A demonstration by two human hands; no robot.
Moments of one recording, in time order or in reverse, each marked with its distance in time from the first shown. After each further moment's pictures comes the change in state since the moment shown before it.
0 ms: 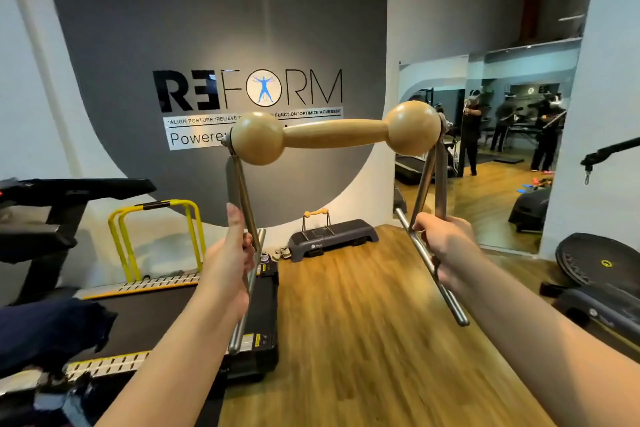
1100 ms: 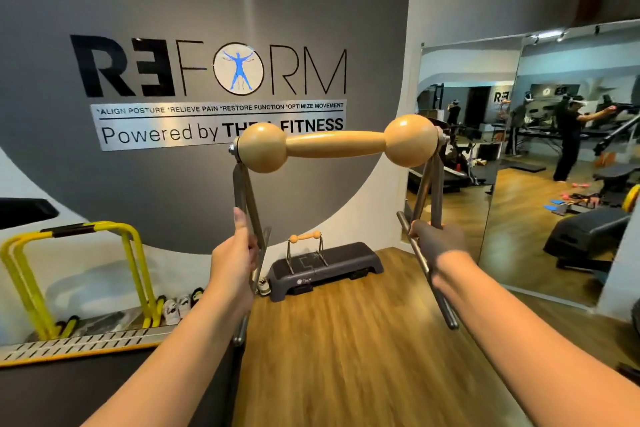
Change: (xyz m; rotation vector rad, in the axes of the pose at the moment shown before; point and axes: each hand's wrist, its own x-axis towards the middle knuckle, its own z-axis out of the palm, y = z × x) left_hand 0.626 -0.181 0.317 0.016 0.048 -0.076; right_hand 0.664 0.039 0.292 -0.079 0.028 -0.039
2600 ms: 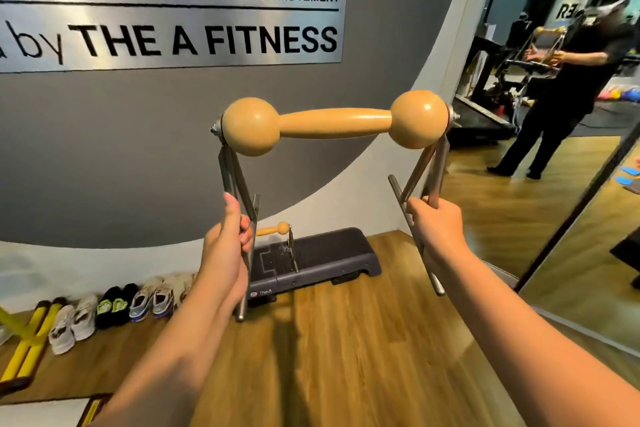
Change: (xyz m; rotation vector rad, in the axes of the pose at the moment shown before) left_hand 0.749 -0.297 0.479 -0.011 0.007 -0.072; right_hand 0.892 0.144 0.305 -0.127 -0.101 0.028
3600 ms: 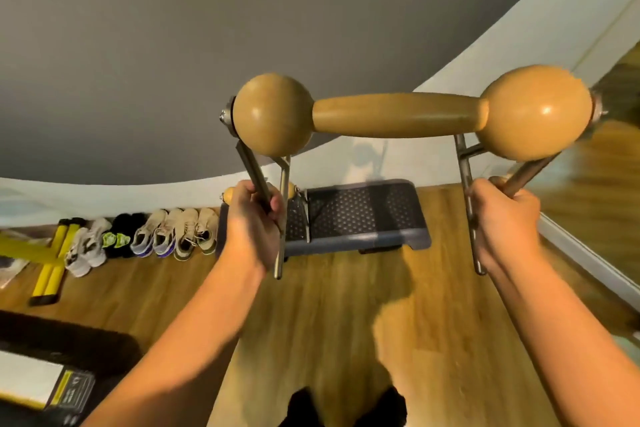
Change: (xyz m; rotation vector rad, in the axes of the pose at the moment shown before) left_hand 0.457 -0.257 0.227 -0.190 0.311 -0.226; right_hand 0.547 0.205 0.162 0.126 -0.081 0.229
